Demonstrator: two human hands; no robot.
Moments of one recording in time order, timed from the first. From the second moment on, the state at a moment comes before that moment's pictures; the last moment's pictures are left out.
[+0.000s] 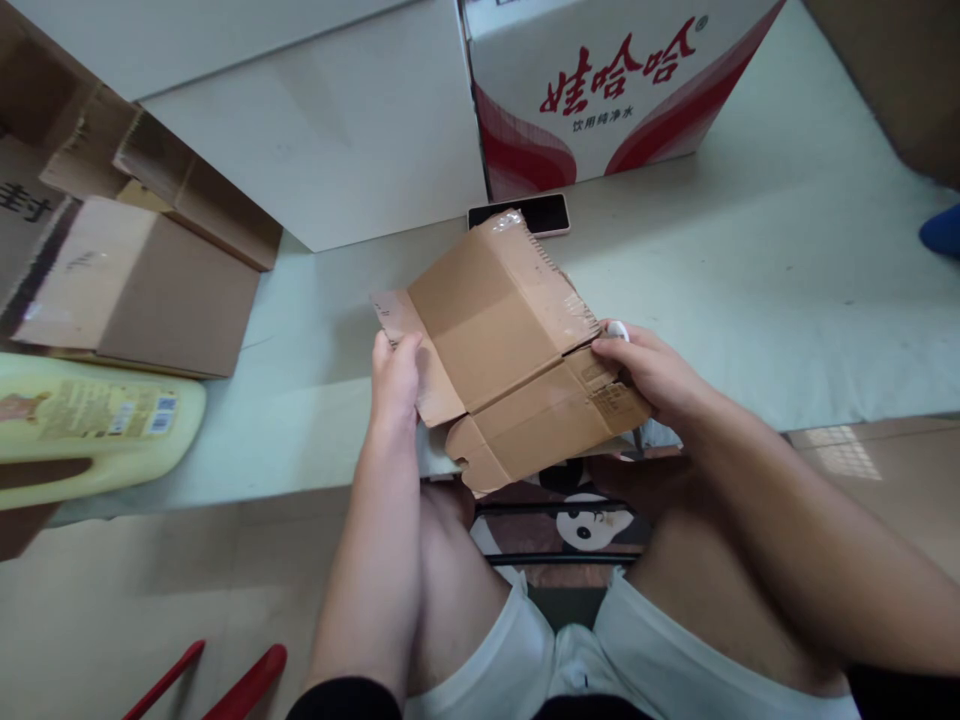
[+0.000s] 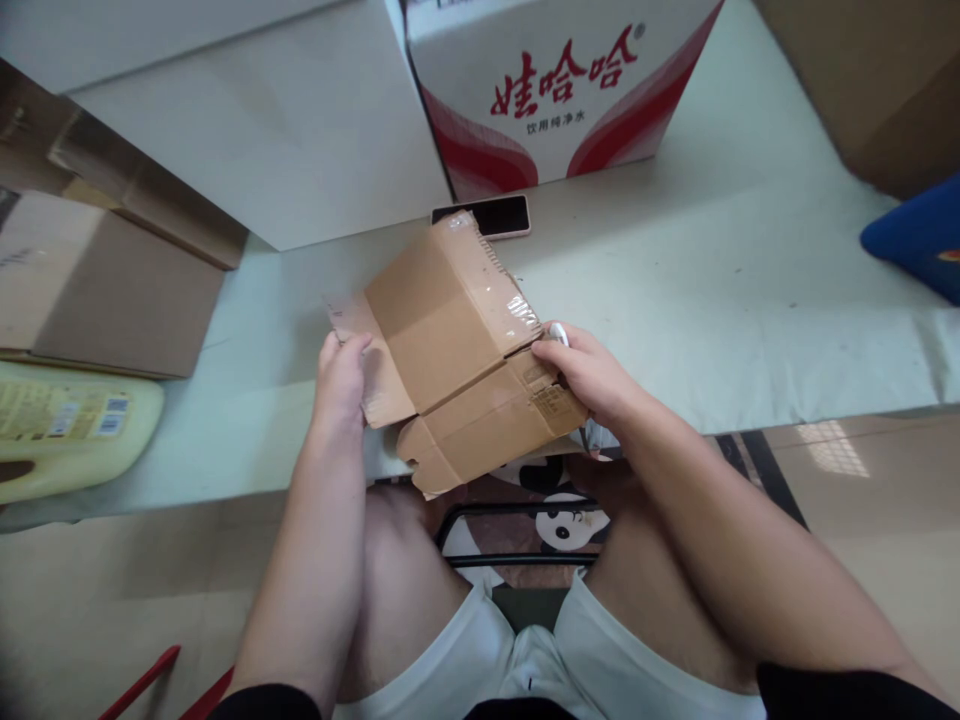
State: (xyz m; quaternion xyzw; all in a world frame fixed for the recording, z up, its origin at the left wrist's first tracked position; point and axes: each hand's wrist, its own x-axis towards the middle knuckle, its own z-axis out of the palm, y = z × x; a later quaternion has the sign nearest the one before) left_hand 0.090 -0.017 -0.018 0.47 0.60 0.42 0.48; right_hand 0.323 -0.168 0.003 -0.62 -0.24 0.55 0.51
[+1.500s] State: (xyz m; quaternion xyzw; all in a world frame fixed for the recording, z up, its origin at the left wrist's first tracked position) left_hand 0.094 -0.017 -0.017 0.47 0.60 0.42 0.48; right_hand 0.324 -0.168 -0.001 -0.64 -0.26 0.54 0.48
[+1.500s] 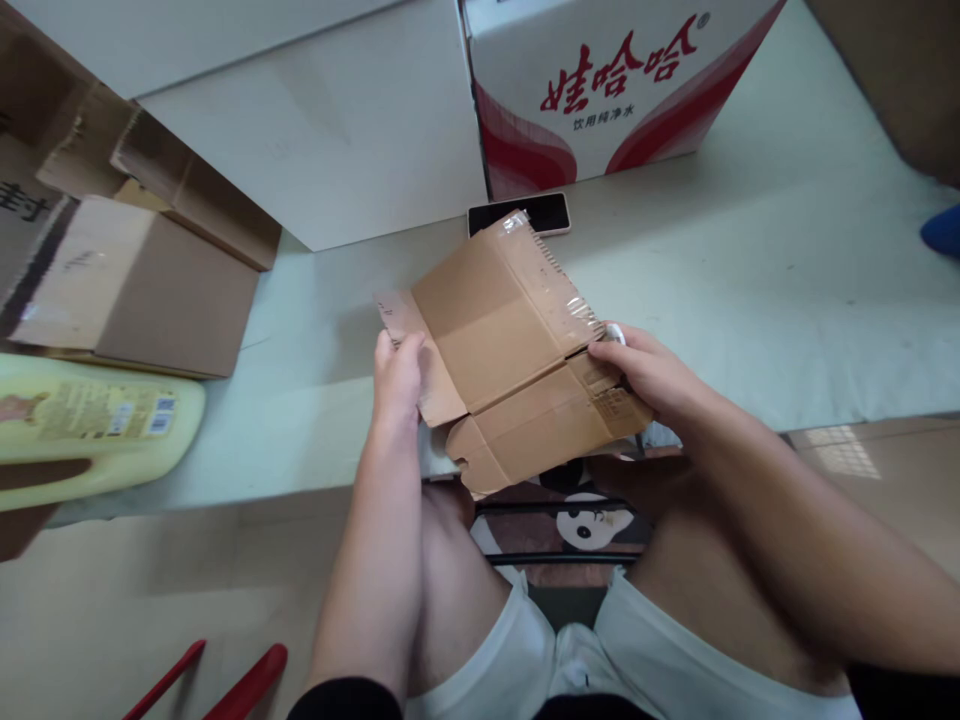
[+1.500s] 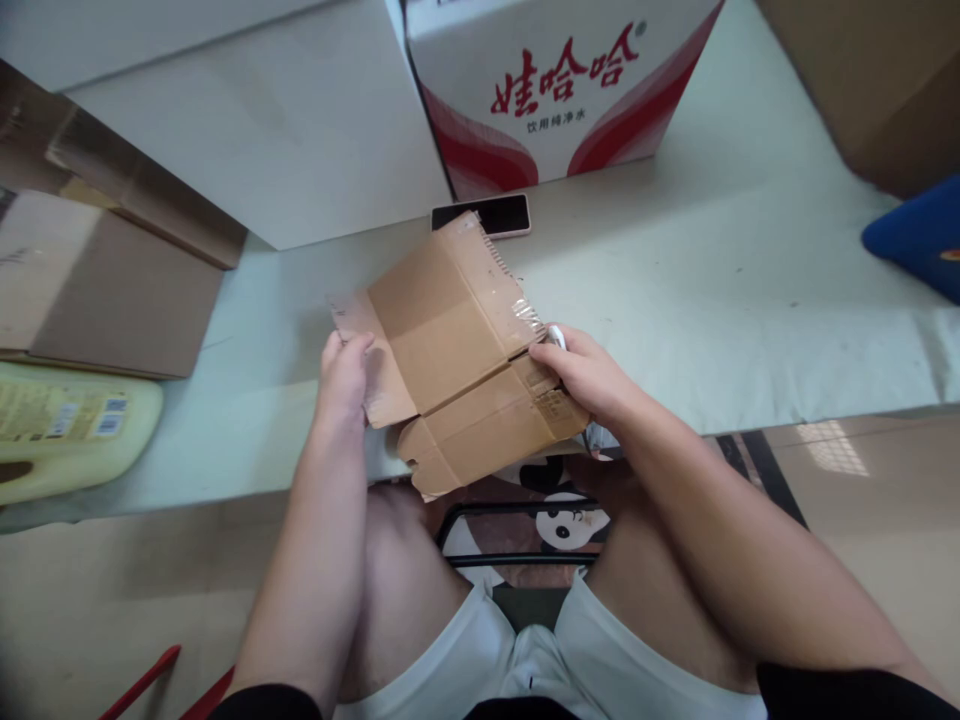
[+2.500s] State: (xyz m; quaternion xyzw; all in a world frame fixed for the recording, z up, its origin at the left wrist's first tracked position) left_hand 0.095 -0.017 -0.016 0.45 0.61 0.43 0.49; right_hand 0.323 -0.168 0.001 -0.65 -0.24 0.54 0.48
